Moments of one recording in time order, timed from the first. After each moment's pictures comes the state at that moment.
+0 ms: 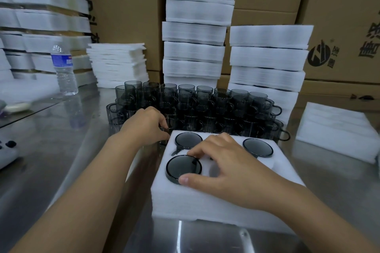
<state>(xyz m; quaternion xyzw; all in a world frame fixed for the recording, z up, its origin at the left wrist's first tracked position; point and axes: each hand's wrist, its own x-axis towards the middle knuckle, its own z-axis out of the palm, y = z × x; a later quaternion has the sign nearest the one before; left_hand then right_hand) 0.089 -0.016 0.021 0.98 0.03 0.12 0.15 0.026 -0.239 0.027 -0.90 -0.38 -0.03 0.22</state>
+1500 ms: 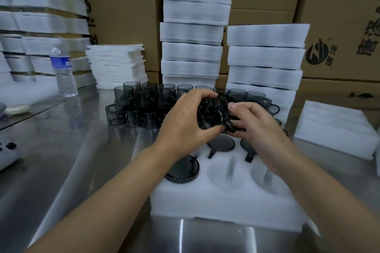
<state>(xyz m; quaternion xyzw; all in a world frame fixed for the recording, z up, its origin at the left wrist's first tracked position) 0.062 -0.101 0.029 0.83 -0.21 0.39 0.34 0.077 -0.264 0.035 -0.72 -0.15 -0.05 0.67</state>
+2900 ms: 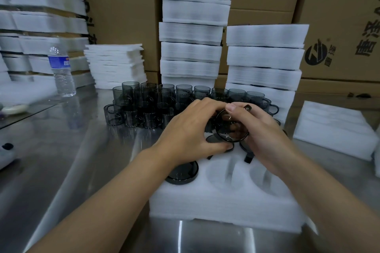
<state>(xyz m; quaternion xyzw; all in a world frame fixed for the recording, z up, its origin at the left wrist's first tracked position) 0.062 -0.100 0.025 0.86 -0.29 0.34 0.24 0.078 -0.265 0.035 -0.68 -0.16 -0.02 0.71</state>
